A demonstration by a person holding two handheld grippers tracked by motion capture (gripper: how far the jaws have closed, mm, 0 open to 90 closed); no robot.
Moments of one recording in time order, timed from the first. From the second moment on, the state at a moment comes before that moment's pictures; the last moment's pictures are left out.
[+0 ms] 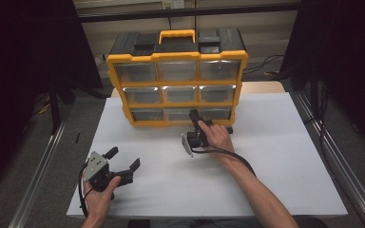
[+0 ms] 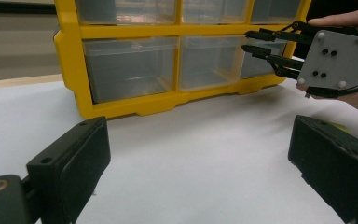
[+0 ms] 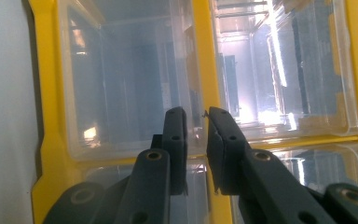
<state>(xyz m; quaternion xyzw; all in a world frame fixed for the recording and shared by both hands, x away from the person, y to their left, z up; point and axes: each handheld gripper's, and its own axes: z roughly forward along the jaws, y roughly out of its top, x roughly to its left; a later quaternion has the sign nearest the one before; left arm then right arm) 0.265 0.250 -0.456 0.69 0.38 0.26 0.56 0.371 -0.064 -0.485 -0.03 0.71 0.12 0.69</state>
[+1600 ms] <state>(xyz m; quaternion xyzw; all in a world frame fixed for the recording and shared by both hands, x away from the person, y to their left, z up) 0.263 0.250 -0.454 0.68 0.37 0.27 0.56 0.345 -0.067 -0.488 -0.05 0.71 0.13 0.69</state>
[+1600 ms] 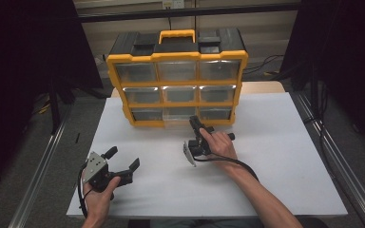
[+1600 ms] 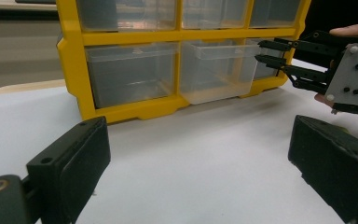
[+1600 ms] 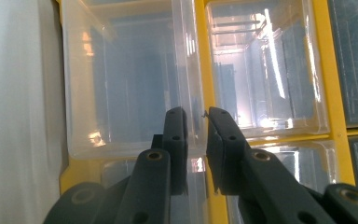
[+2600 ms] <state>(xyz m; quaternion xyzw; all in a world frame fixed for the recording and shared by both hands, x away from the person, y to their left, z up) 0.263 0.251 -0.453 0.69 0.37 0.27 0.56 0.328 -0.070 -0.489 -0.06 0.71 0.14 0.69</state>
